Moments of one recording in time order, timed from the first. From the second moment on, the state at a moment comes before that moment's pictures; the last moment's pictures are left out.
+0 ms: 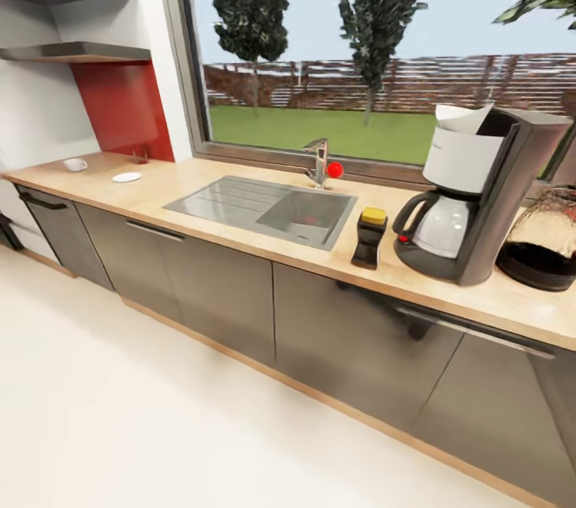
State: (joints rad) left arm -0.14 0.23 -0.47 -0.06 1.14 -0.28 -0.90; right arm -0.13 -0.18 -0.50 -0.39 0.17 -0.12 0.63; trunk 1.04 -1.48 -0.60
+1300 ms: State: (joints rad) left arm -0.15 0.23 -0.47 -0.06 1.14 -0.28 -0.90; right arm -0.13 -0.17 -0.50 -0.09 0.17 -0.13 0.56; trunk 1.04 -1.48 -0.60
